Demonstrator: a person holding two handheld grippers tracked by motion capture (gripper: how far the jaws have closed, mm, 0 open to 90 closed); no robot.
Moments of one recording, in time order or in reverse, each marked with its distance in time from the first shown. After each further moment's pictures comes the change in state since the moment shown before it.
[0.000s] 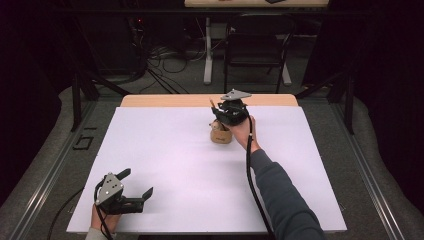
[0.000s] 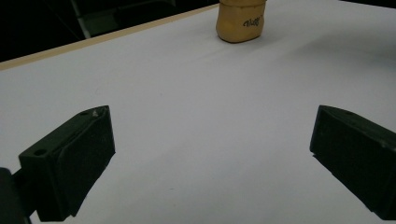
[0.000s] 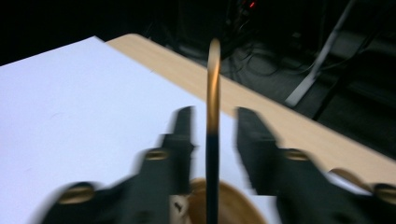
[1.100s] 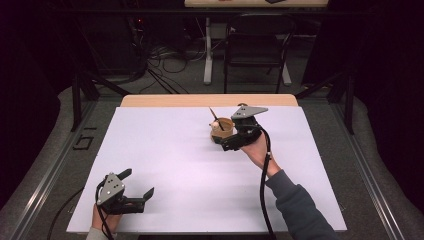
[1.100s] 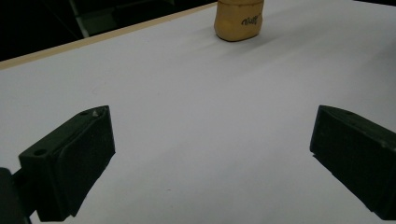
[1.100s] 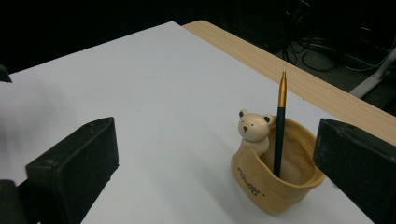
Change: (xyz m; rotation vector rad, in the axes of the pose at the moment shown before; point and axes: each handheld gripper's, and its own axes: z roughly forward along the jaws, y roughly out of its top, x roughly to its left) left arm -0.002 0.001 0.002 0.005 0.000 0.004; right arm 0.026 -0.018 -0.080 0.014 0.205 -0.044
